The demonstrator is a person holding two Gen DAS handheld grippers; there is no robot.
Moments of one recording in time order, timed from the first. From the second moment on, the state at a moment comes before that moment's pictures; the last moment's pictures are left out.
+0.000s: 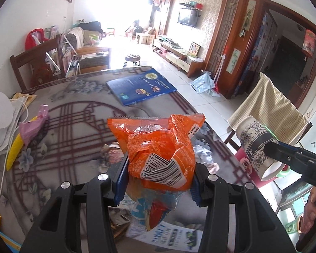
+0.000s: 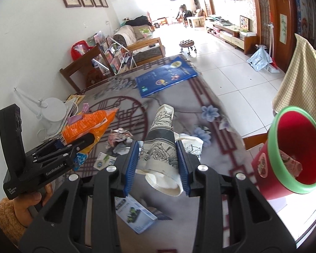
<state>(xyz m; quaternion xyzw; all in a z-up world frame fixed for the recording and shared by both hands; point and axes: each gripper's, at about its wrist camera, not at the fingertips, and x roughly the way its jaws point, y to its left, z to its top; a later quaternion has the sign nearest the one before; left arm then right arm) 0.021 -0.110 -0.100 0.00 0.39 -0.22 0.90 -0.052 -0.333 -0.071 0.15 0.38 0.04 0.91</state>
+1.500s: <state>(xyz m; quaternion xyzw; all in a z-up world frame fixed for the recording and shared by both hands) -0.010 -0.341 -0.101 0.07 0.41 -0.30 0.86 -0.117 -0.609 -0.113 0.23 0.38 -0.13 0.89</state>
